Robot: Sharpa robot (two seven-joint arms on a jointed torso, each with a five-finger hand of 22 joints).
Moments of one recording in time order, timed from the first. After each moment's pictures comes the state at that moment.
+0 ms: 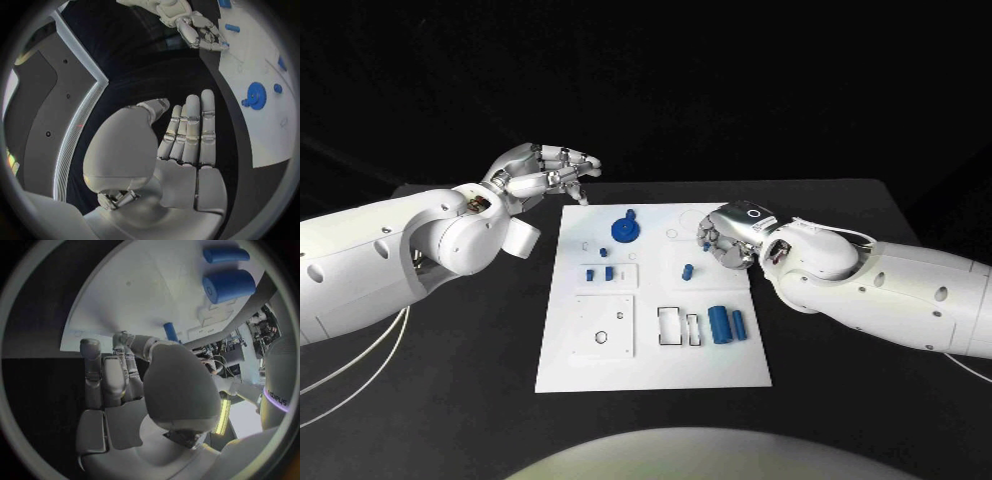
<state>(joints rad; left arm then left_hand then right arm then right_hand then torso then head) 1.20 -0.92 0.02 1.47 -0.24 -0.10 0.30 1.37 -0.16 0.53 0.17 0.20 0.86 0.21 0.24 0.35 0.84 0.15 0.43 0.17 0.99 0.08 1.06 0.42 0.17 0.92 0.16 0.83 0.53 1.17 -0.76 -0.15 1.47 -1.74 -0.37 -0.19 1.36 -0.16 0.76 0.01 0.07 1.02 0.13 0.37 0.35 1.20 0.07 0.22 0.11 1.43 -0.01 1.27 1.03 0.16 1.18 0.09 0.87 1.17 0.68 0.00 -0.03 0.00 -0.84</state>
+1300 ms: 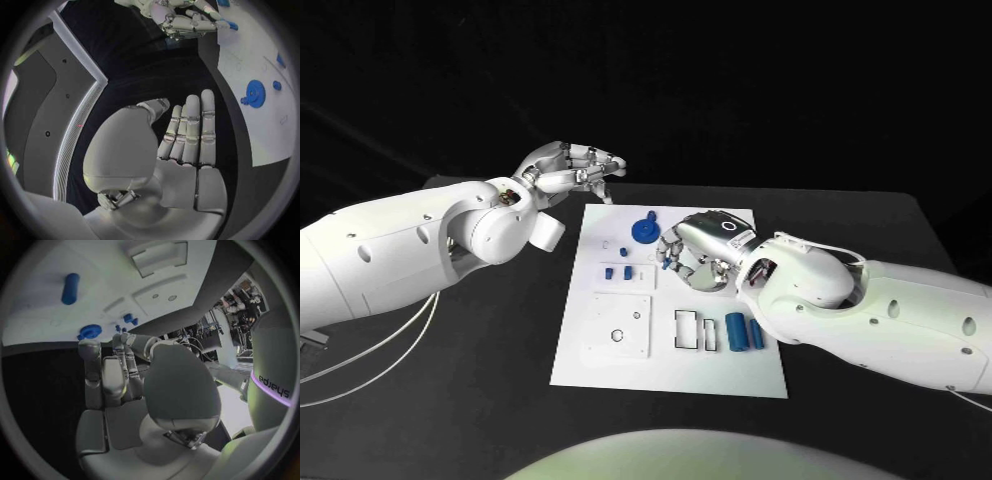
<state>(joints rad) 1.20 -0.89 0.02 1.45 -0.24 -0.10 0.29 1.37 -0.16 0.53 0.17 0.20 0.86 0.21 0.24 0.35 0.83 0.15 0.43 0.17 0.99 0.08 1.06 0.42 0.17 0.92 0.16 0.82 0.52 1.18 -0.69 -0.14 1.70 -1.71 -0.38 -0.20 1.35 -0.17 0.77 0.01 0.07 1.02 0.14 0.38 0.35 1.20 0.07 0.22 0.11 1.43 -0.01 1.27 1.04 0.16 1.20 0.09 0.89 1.18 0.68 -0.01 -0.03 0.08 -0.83</state>
